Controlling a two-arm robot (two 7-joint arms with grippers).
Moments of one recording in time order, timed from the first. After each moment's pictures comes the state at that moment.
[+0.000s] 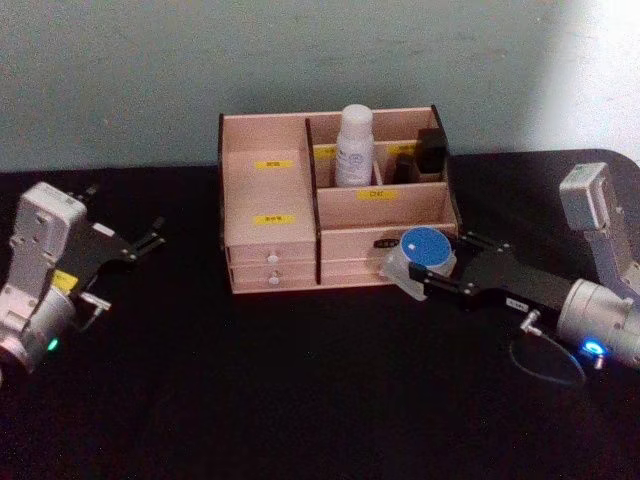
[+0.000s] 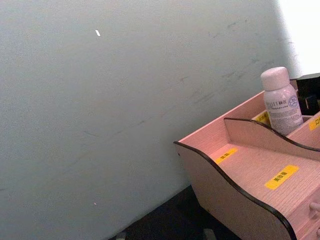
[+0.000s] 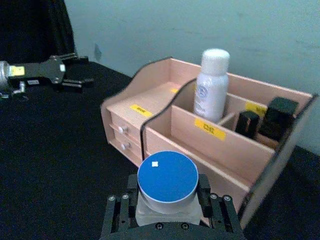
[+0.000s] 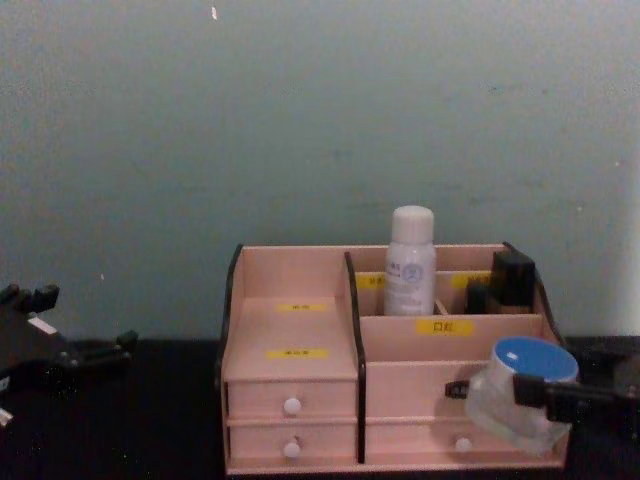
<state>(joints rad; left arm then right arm) -0.20 0.60 0.45 -1.41 -0.25 -0.12 0.03 0.19 0.59 -0.37 -1.49 0.50 0.07 0.57</state>
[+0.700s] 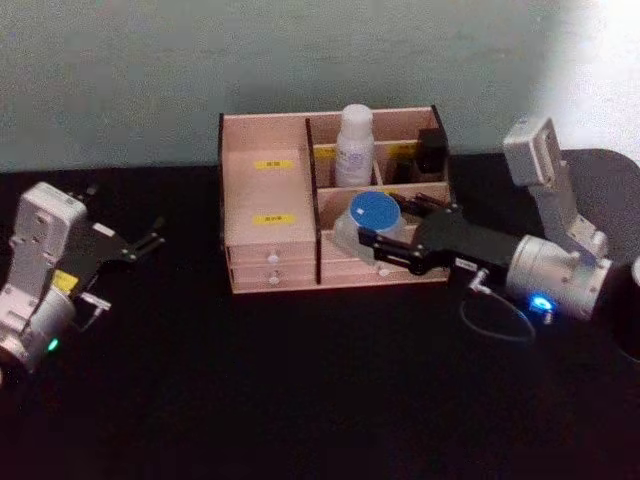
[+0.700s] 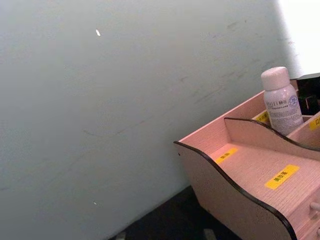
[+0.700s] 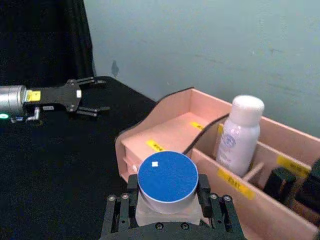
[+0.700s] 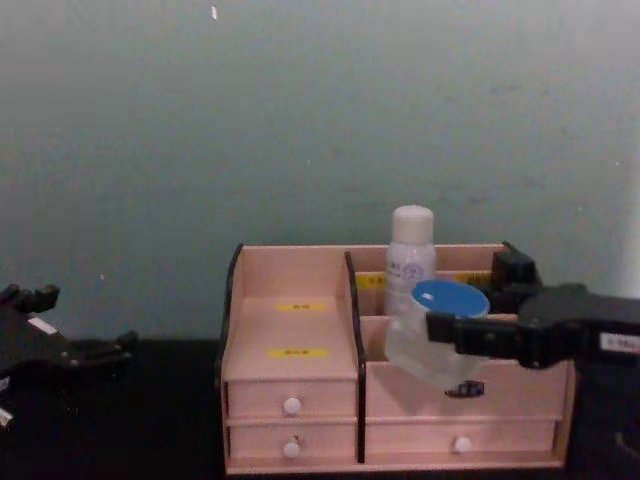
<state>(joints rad) -0.20 0.60 0.45 -1.41 -0.25 -0.12 0.03 0.34 0.52 -0.46 -1.44 0.48 0.09 0.59</state>
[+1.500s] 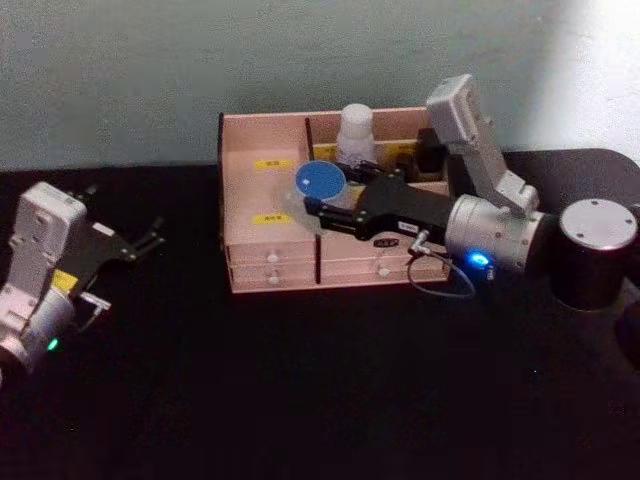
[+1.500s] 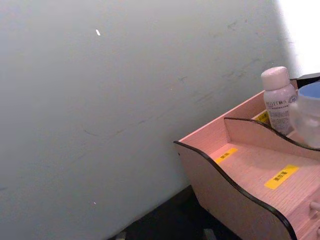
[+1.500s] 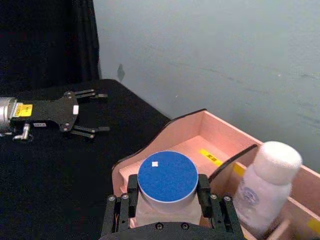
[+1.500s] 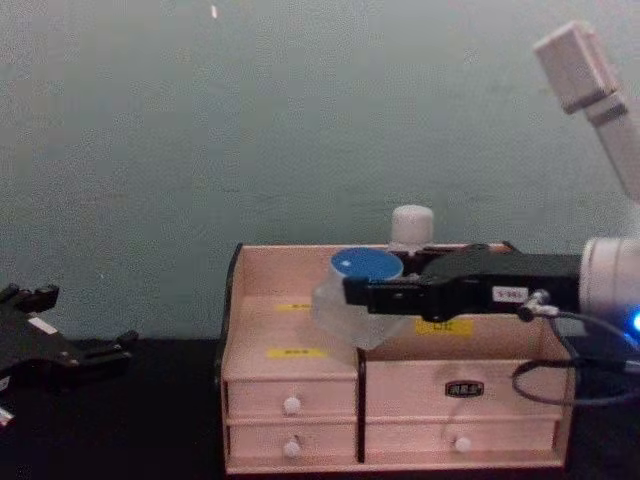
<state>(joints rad) -0.20 0.60 0.45 -1.41 -0.25 -0.12 0.03 0.53 0.40 -0.56 -1.28 0.42 0.10 0.60</state>
